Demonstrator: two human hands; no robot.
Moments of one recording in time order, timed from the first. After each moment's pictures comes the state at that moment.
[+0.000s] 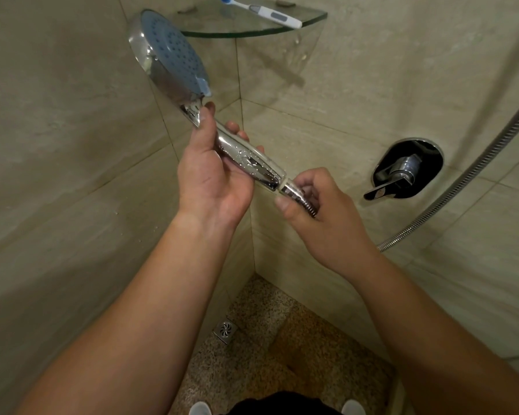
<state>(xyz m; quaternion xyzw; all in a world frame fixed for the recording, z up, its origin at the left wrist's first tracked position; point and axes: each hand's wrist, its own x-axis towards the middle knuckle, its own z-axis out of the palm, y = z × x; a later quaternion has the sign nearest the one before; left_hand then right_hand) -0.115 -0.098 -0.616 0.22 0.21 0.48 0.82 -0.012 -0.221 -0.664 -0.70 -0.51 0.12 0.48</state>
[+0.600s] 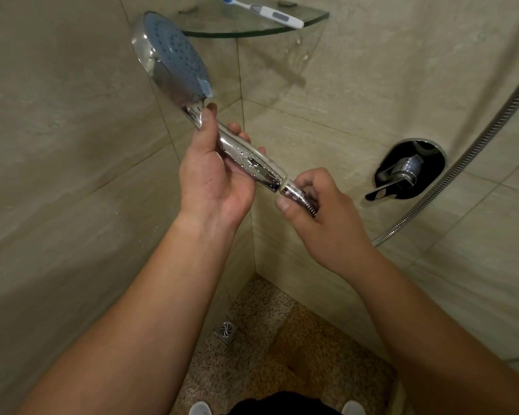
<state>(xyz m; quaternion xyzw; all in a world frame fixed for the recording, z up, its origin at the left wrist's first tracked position) -0.115 -0.098 -0.617 0.22 0.21 0.48 0.82 -0.011 -0.219 -0.667 -0.69 -0.53 0.10 0.47</state>
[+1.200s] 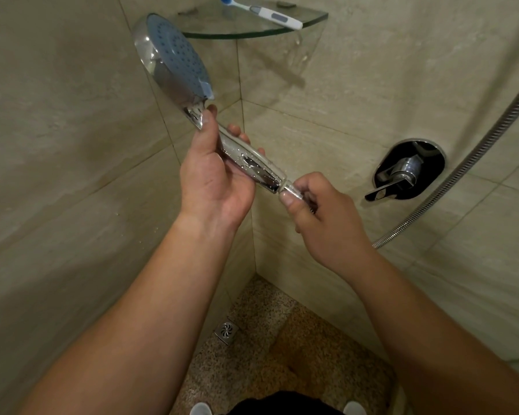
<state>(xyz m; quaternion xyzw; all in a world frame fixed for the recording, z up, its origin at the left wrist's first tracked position) -0.113 -0.096 -0.620 0.23 0.21 0.49 0.81 -0.009 -0.216 -0.669 -0.71 -0.52 0.09 0.47</state>
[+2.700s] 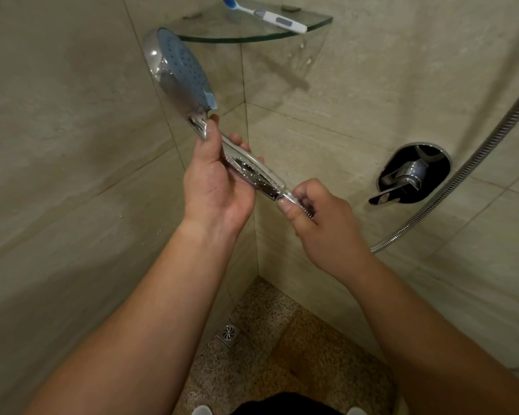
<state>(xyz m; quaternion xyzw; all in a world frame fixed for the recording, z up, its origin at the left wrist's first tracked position) -0.112 -0.087 -0.632 0.24 0.21 0.49 0.81 -0.009 -0.209 -0.676 -0.71 -0.52 0.10 0.47</state>
